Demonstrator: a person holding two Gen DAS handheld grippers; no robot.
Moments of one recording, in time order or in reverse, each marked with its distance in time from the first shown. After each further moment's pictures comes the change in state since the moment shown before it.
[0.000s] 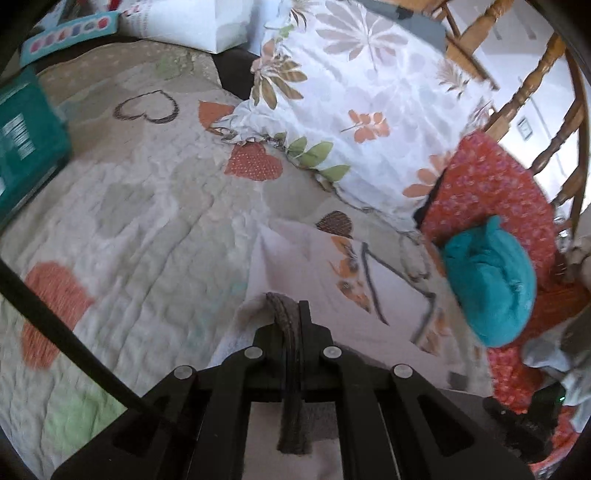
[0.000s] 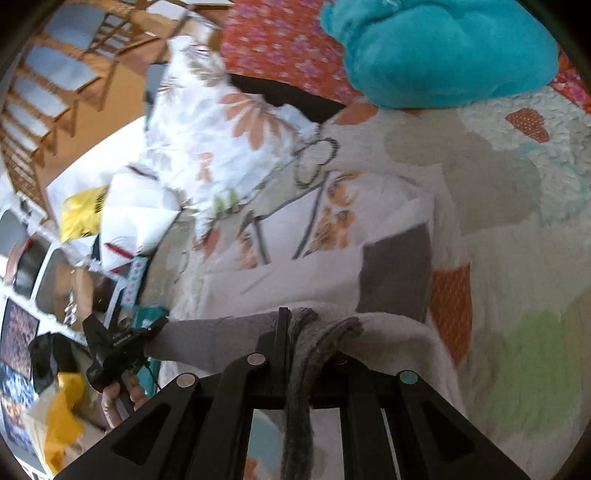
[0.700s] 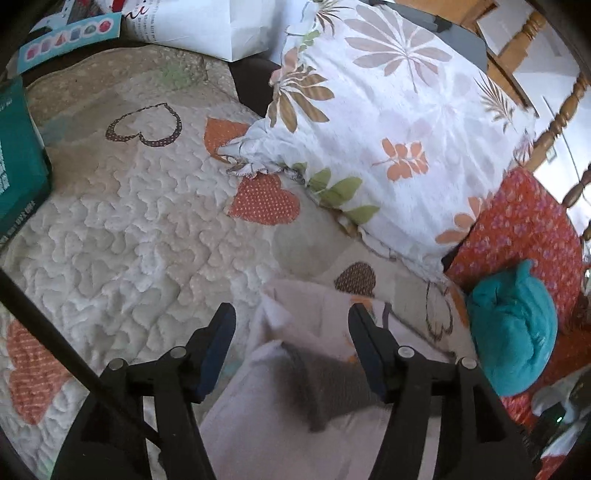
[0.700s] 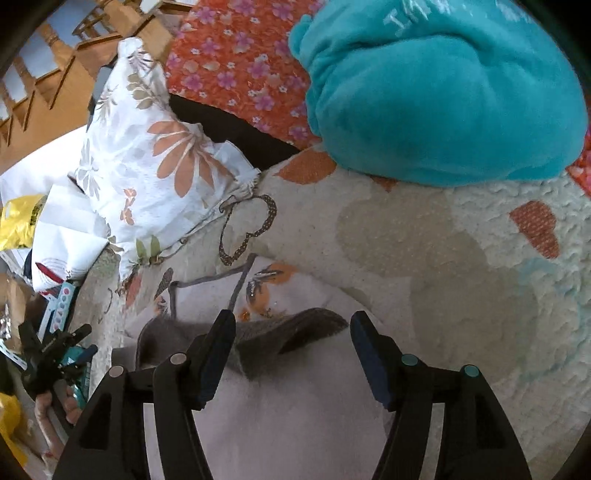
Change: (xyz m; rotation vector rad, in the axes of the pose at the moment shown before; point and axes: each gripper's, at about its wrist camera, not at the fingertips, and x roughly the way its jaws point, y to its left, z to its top) left arm 0.032 -0.004 0.047 -0.077 -0.058 0.075; right arm 0.041 -0.023 0.079 -0.137 -0.130 -0.239
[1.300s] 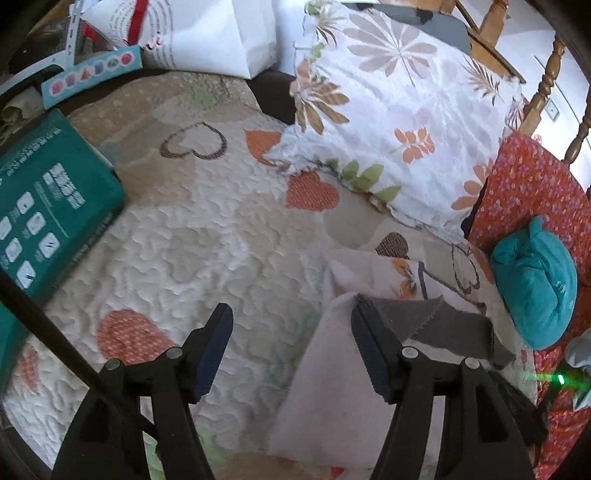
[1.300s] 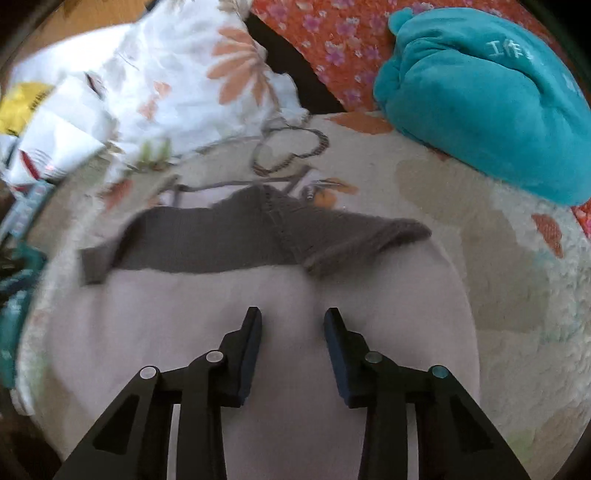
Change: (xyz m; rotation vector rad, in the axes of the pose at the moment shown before) left arm -0.065 0.035 -0.017 0.120 -0.009 0.108; right arm 0.052 0.064 -0.055 -0.284 0.072 -0.212
